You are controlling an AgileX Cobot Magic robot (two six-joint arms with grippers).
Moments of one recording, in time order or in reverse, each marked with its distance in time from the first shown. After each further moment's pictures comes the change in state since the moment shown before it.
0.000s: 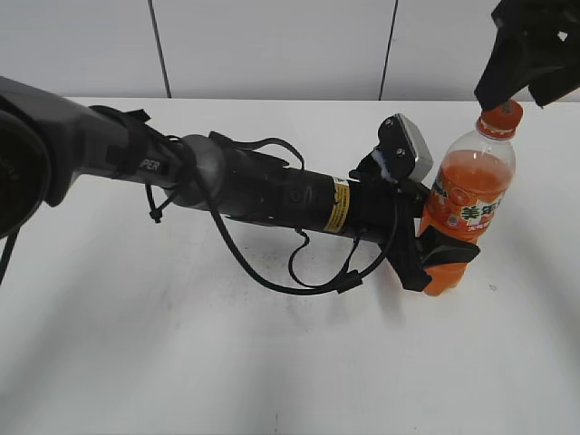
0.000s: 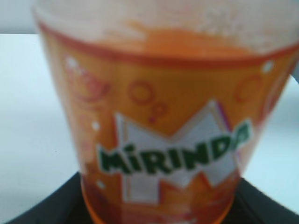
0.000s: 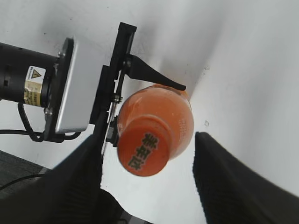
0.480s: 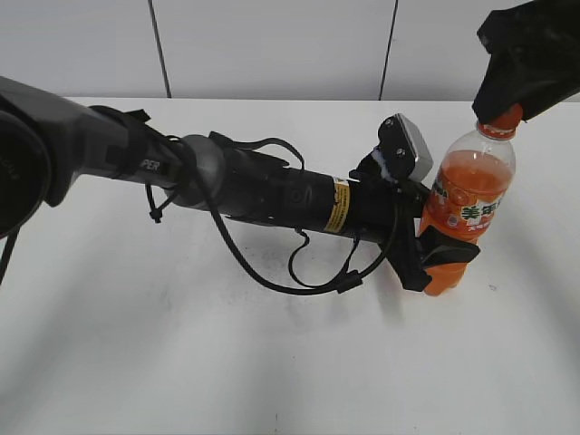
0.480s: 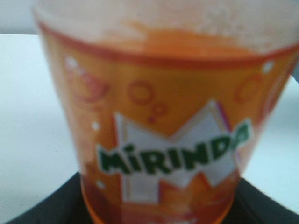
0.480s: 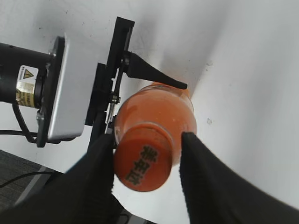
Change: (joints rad) left arm 0.000 0.000 0.000 0.001 0.000 0.000; right arm 0.000 0.040 0.001 0.001 0.000 0.003
